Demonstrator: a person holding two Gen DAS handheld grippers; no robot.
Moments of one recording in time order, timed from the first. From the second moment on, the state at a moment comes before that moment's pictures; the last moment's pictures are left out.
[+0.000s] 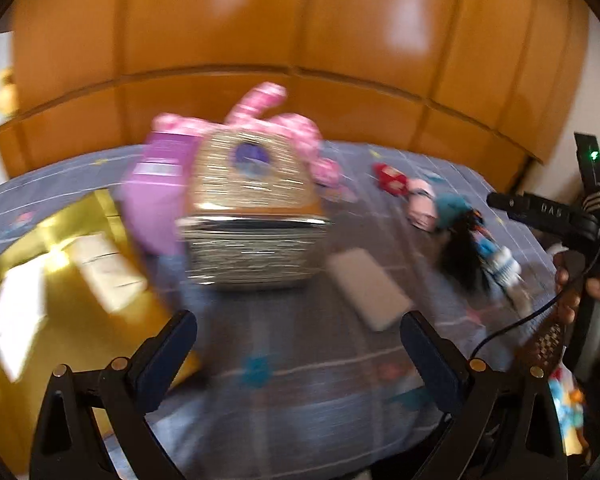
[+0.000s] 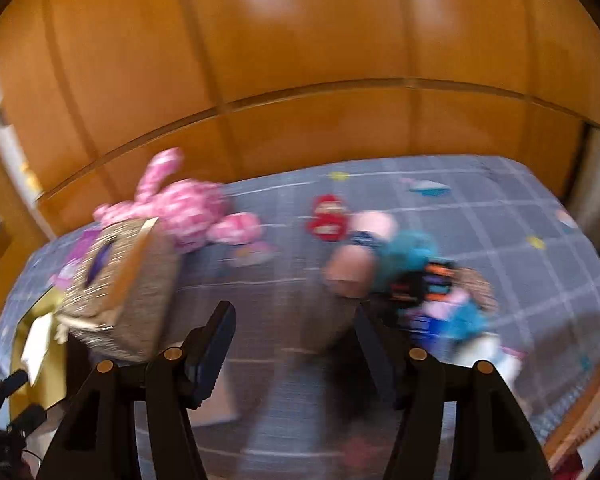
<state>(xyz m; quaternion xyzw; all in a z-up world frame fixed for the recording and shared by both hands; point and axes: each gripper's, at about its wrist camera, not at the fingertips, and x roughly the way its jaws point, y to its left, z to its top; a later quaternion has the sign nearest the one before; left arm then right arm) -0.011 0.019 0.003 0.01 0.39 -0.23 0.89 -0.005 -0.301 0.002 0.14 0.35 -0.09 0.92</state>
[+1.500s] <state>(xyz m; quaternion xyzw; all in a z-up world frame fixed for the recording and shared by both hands) 0.027 -0.145 -0.097 0.12 0.42 -0.29 0.85 0.032 -0.394 -0.062 0.27 0.47 -0.15 0.83</state>
